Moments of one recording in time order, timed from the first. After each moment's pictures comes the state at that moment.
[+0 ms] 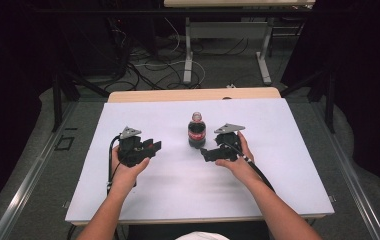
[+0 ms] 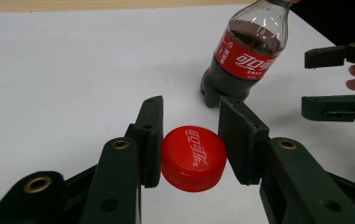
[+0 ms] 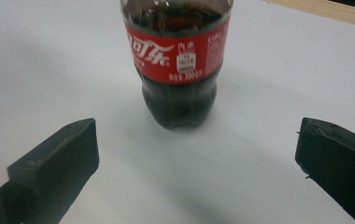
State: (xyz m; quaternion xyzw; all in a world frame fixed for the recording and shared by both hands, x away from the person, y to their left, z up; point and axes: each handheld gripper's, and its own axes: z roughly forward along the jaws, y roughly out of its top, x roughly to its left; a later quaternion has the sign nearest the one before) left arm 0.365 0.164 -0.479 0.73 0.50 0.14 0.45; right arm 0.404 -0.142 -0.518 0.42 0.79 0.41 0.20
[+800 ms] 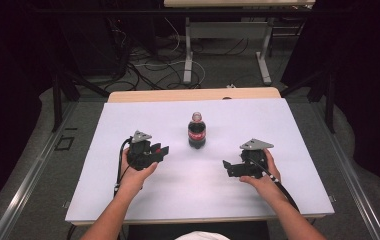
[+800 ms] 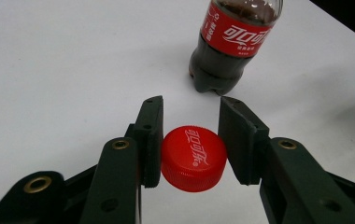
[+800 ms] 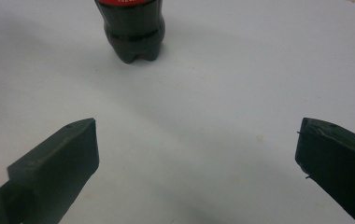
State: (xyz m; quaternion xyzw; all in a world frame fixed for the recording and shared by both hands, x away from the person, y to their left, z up) left arm 0.366 0.144 -0.494 0.76 0.47 0.13 0.42; right arm 0.352 -0.206 -0.525 0.44 0.77 0.40 0.23
